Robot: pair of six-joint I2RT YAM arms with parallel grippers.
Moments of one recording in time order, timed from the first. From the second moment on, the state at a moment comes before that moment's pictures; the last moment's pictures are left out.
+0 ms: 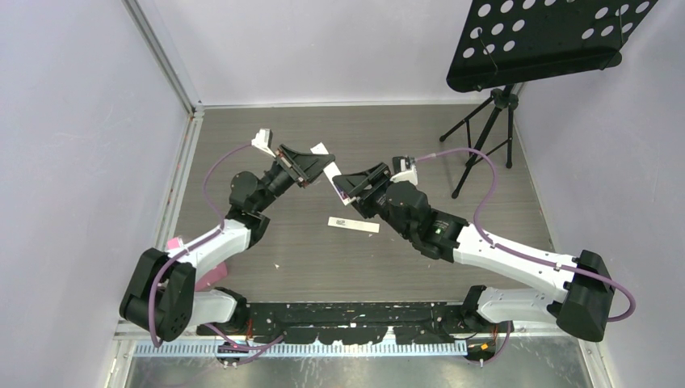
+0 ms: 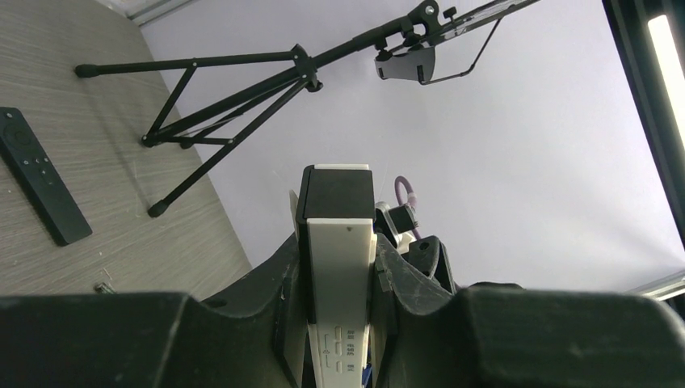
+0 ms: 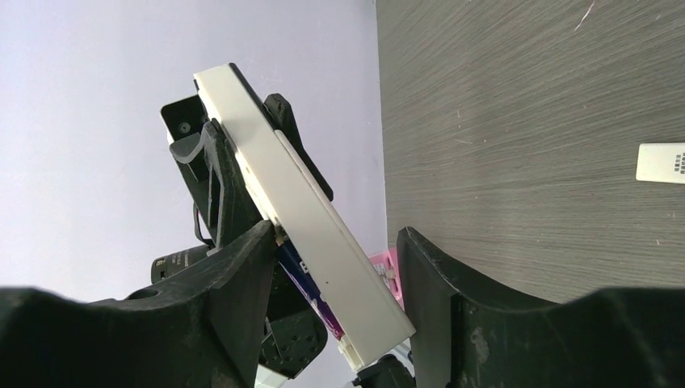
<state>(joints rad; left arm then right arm) -0.42 1.26 0.58 1.00 0.44 -1.35 0.99 1.16 0.86 0.08 0.38 1.42</state>
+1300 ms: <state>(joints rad) -0.39 1.19 0.63 0.48 0.62 -1.08 0.67 0.94 0.89 -0.45 0.40 0.95</state>
